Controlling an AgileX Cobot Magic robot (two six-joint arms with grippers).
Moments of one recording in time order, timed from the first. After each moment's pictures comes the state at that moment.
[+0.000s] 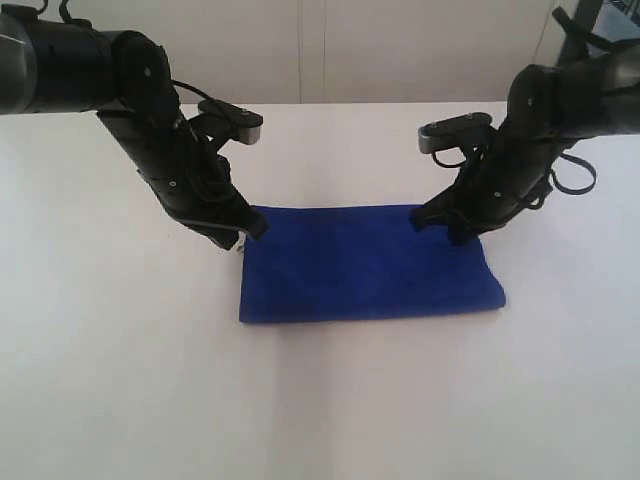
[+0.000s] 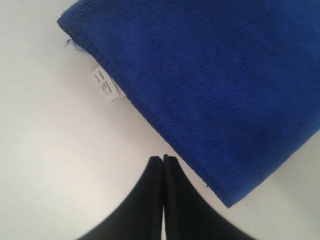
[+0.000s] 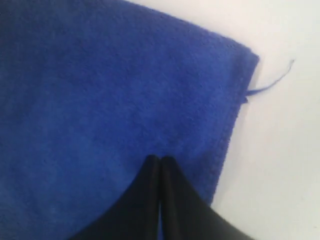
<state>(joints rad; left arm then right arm) -0.50 1.89 -1.39 -0.21 0.83 0.33 0.09 1.99 -1.30 0.12 0.66 -0.22</state>
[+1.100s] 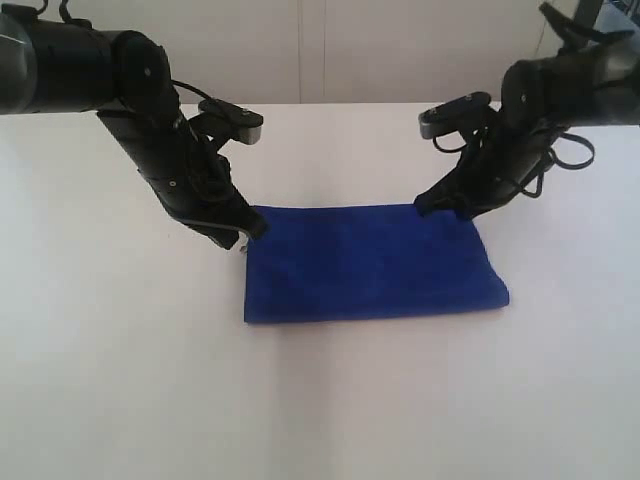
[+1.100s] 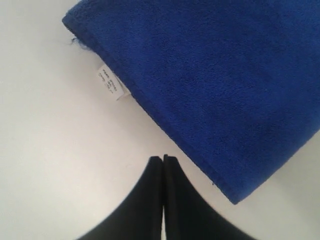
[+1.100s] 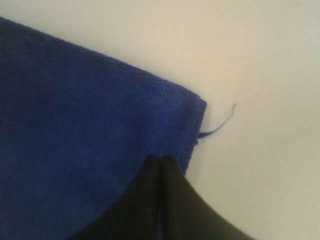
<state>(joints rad) -0.50 1.89 -1.39 -0.21 0.83 0.33 0.09 2.03 -1.37 -0.04 0.60 -0.16</state>
